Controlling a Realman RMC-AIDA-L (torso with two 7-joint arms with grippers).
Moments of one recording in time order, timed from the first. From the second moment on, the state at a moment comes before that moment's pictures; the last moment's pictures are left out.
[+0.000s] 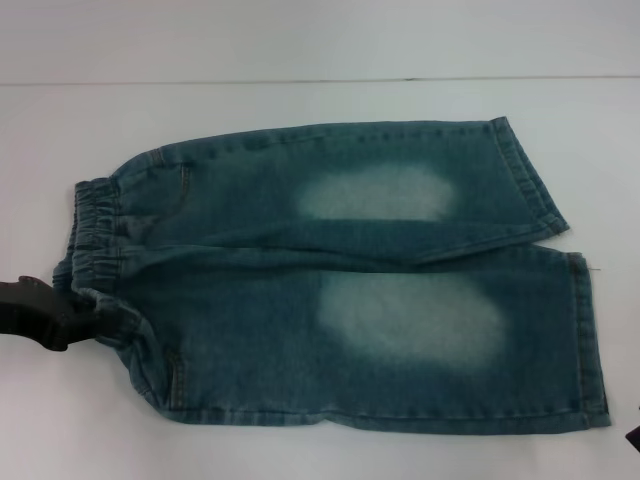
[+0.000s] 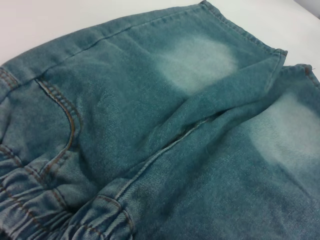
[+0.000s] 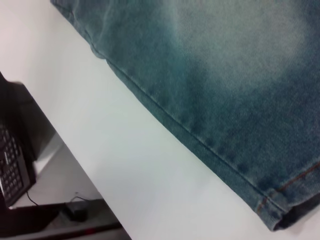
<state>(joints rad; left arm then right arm) -0.55 -2.06 0.48 0.93 2.57 1.70 -1.77 0.69 1.86 -0.73 -0.68 -2.72 -1.94 2.05</state>
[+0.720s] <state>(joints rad) -0.57 -2.06 0.48 0.93 2.56 1.69 -1.77 0.69 1.86 -0.73 -0.68 -2.72 -1.89 2.16</state>
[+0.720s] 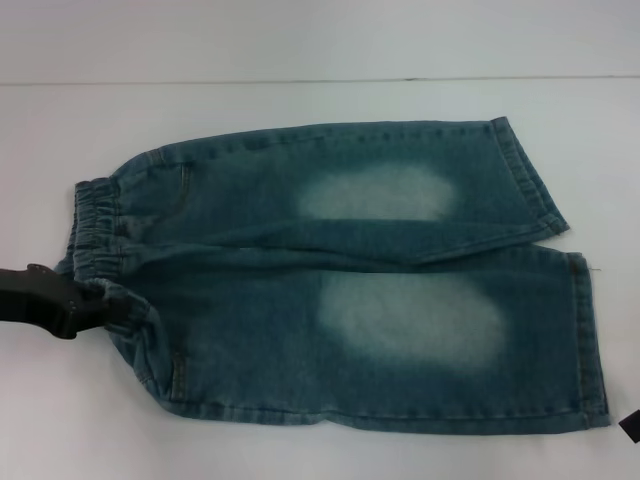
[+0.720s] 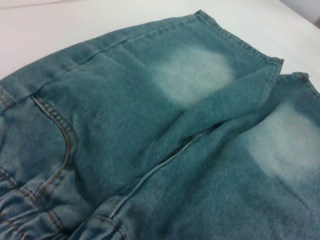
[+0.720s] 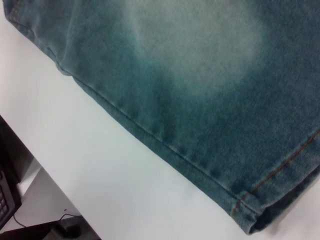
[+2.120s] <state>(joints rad) -0.58 -2.06 0.49 0.92 2.56 1.67 -1.77 0.72 1.90 -0.79 -0.65 -2.72 -1.83 2.17</state>
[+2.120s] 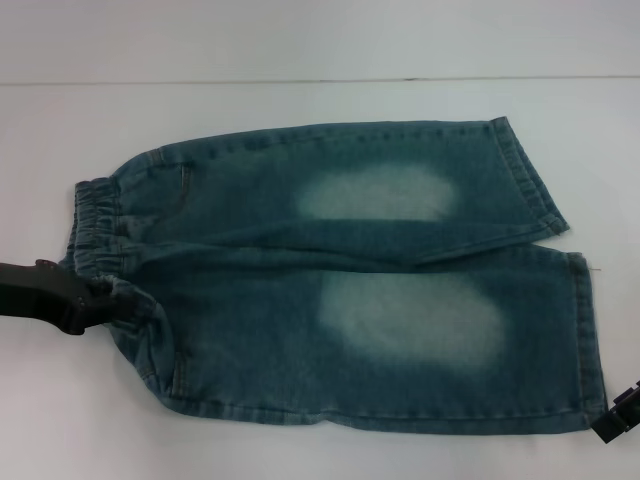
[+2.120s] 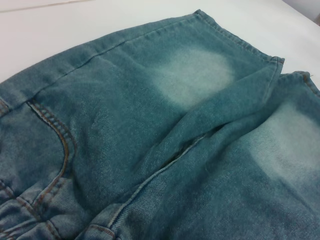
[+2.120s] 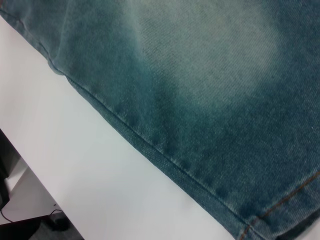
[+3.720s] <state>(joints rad) -0.57 -2.07 0.50 0.92 2.56 1.65 -1.77 0.75 1.93 -0.80 -0.63 -2.70 -1.78 2.18</state>
